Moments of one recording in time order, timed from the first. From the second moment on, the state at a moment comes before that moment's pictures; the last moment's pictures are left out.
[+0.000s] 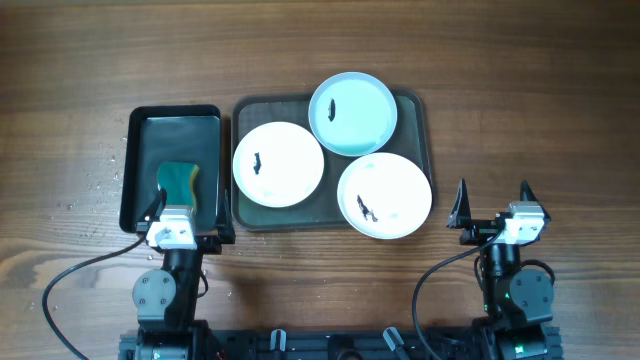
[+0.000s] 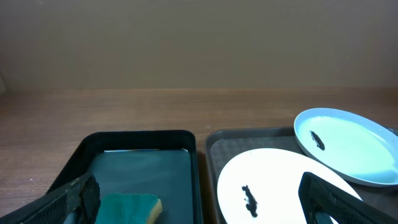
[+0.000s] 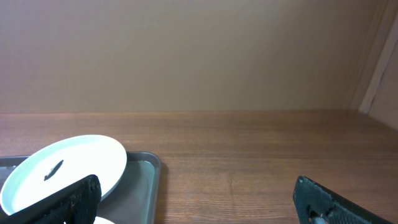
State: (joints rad) left arm -0.01 0.01 0.01 -0.07 0.02 -0.02; right arm 0.16 0.02 0.01 0.02 0.20 0.00
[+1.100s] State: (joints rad) left arm -0.01 0.02 0.02 0.03 0.08 -0.07; right arm 0.16 0.02 0.02 0.11 0.05 0.02
